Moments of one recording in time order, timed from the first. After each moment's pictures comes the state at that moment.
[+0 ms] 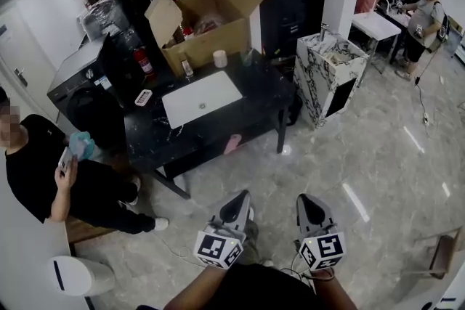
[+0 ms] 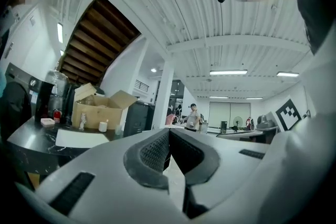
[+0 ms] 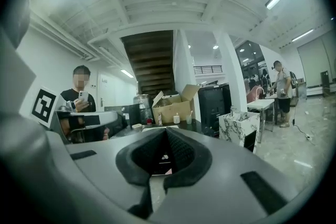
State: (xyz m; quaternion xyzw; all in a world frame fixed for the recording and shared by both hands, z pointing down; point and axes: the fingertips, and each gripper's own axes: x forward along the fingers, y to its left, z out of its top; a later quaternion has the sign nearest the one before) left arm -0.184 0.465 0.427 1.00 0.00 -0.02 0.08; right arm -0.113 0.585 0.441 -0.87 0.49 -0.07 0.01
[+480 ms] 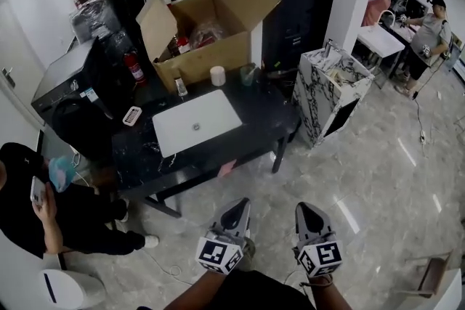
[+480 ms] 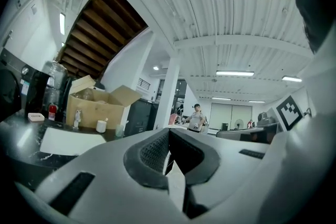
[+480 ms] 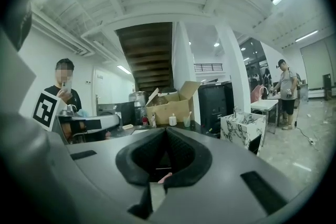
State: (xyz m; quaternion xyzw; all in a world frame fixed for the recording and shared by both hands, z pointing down) left arm -0.059 0.363 0.444 0.99 0.00 -0.01 0.10; right arm 0.008 0.483 0.444 -0.87 0.49 -0.08 0.00
